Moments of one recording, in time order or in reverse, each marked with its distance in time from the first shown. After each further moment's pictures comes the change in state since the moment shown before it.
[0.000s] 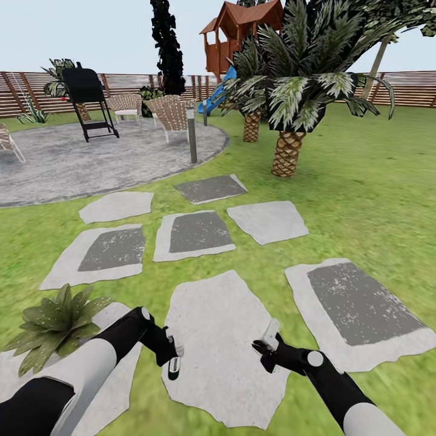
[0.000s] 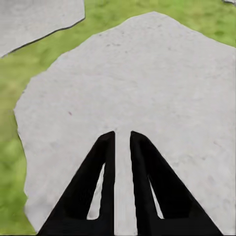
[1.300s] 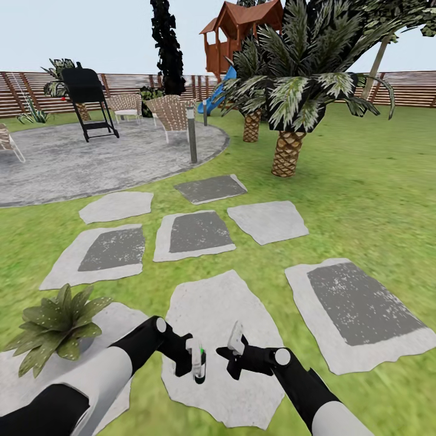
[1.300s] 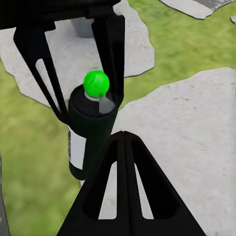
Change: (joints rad) left arm 0.032 -0.085 -0.078 0.014 0.014 -0.249 0.014; right arm 0.000 0.140 0.103 -0.047 0.004 0.001 0.099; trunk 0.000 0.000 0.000
